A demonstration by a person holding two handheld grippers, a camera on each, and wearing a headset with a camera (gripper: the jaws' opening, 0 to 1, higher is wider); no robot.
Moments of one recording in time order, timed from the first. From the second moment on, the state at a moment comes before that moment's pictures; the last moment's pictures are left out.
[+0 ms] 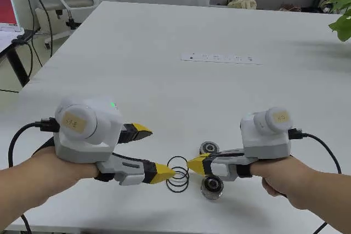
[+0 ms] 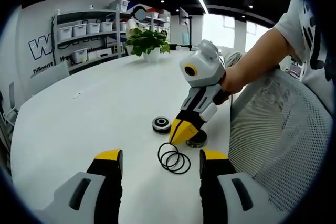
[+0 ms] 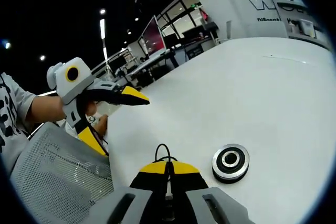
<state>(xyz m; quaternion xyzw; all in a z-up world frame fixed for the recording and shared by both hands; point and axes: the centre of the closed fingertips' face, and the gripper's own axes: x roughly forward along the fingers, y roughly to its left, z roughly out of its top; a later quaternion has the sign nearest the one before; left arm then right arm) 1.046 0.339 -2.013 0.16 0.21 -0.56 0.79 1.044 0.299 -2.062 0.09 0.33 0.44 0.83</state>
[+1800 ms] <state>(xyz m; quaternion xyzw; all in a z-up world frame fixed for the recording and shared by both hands) 1.069 0.284 -2.002 0.16 0.21 -0.58 0.77 1.073 0.230 -2.033 0.07 0.28 0.39 0.87</state>
